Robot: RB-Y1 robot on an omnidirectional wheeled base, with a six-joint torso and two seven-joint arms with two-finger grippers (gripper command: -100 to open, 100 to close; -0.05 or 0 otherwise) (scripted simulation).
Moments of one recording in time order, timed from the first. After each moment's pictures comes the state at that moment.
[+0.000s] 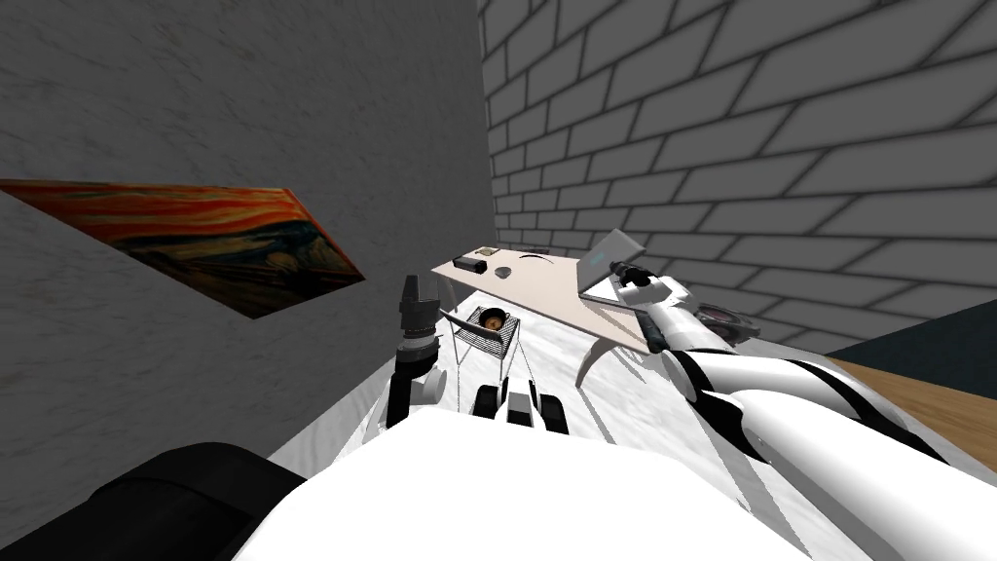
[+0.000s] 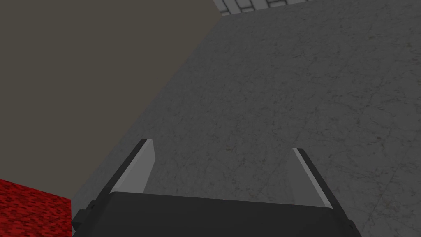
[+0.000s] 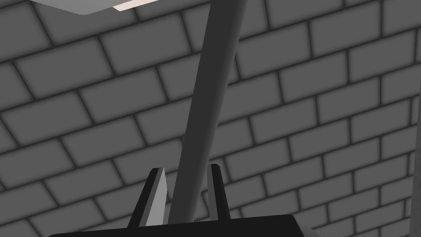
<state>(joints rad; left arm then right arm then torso) 0.51 0.03 -0.01 -2.32 -0.08 -0.59 -0.06 -0.76 -0.60 -0.10 -0.74 0.28 0.20 0.60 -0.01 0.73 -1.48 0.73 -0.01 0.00</state>
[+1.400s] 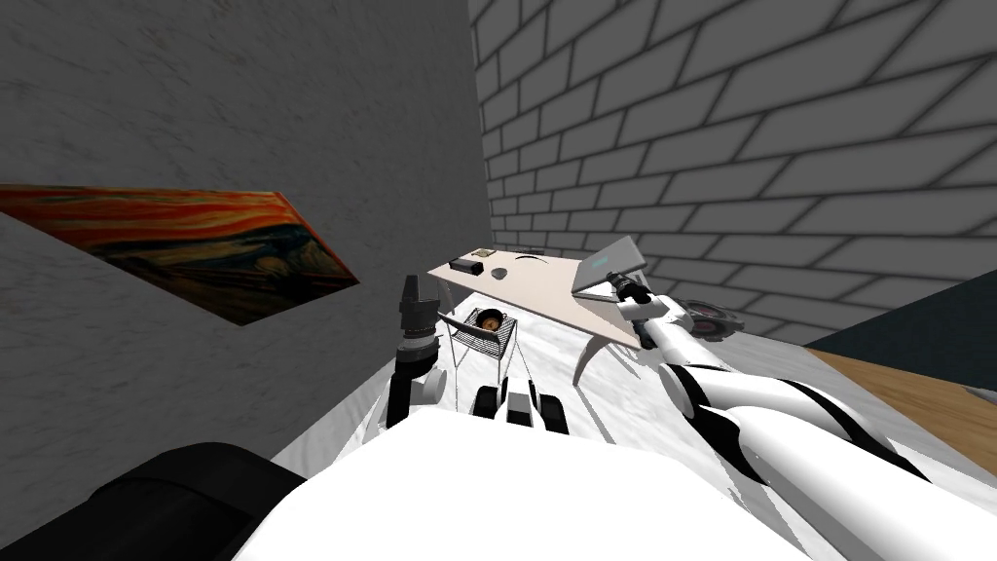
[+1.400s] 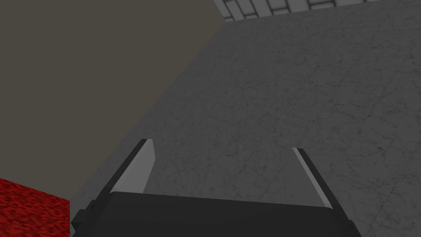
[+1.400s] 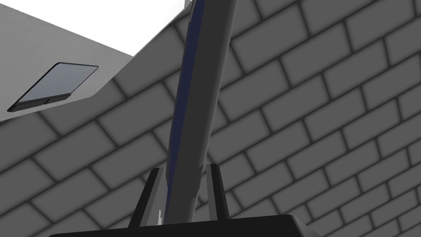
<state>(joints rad) 0.51 0.03 -0.01 -2.32 -0.08 -0.59 -0.06 -0.66 -0.55 -0.15 -0.72 0.22 0.03 0.50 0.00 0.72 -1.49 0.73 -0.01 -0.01</state>
